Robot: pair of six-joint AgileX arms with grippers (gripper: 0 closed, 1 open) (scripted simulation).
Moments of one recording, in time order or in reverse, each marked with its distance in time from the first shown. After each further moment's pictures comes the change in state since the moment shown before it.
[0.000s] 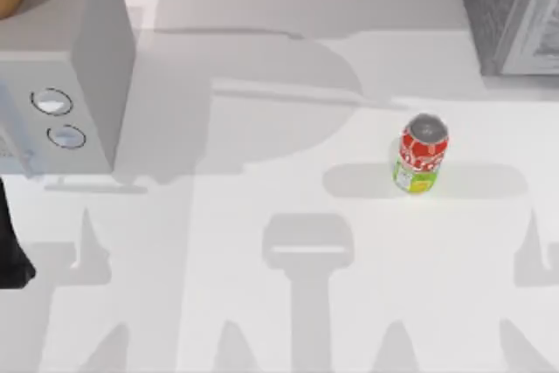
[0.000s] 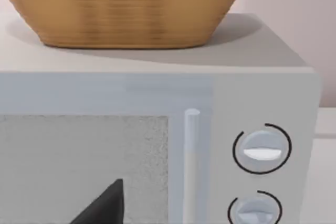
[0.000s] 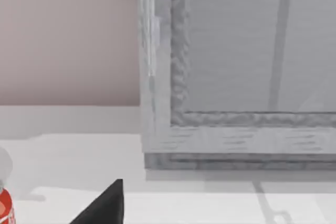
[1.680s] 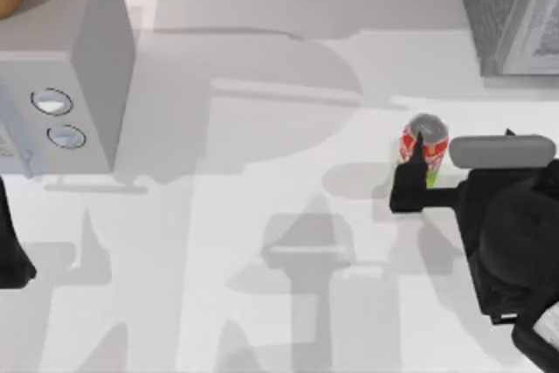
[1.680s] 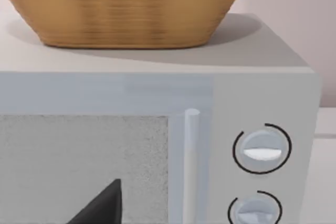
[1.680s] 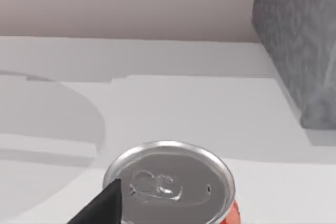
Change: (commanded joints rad) left arm 0.000 0.000 0.000 0.000 0.000 0.000; right arm 0.618 1.947 0.378 1.408 0.631 0.084
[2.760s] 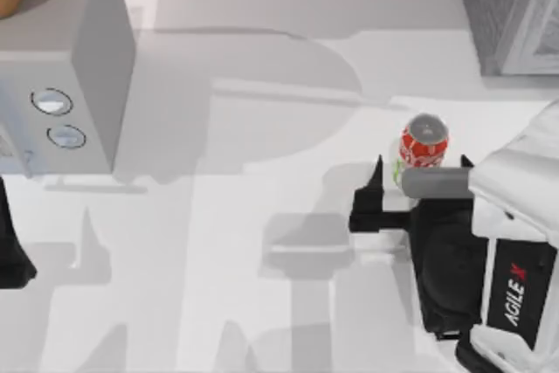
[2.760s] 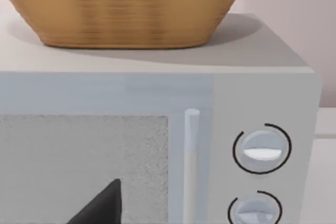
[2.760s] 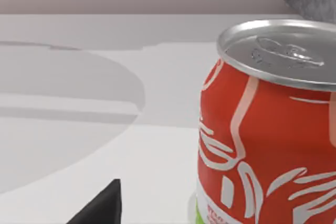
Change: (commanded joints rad) left arm 0.000 0.000 0.000 0.000 0.000 0.000; right arm 0.075 0.379 0.149 0.257 0.093 0.011
